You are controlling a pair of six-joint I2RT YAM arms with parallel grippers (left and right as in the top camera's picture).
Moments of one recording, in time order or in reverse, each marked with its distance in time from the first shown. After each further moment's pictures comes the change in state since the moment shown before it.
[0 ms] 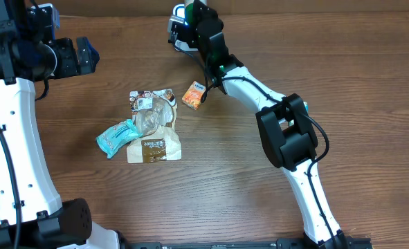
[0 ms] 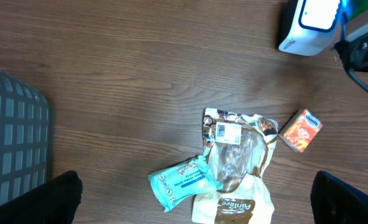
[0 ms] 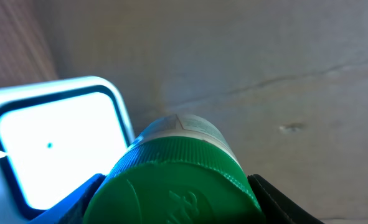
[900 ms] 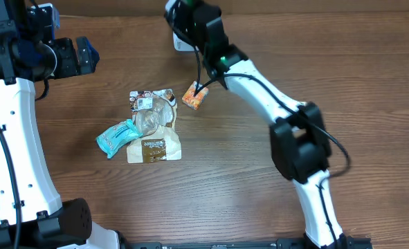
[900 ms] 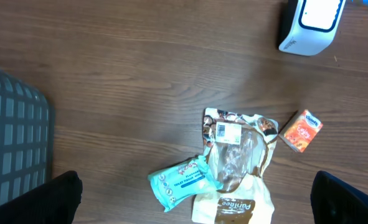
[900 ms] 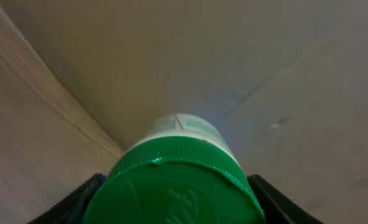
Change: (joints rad) left arm 0.000 0.000 0.000 0.000 0.000 0.000; right arm 0.039 -0.238 0.000 -0.351 -0.113 0.728
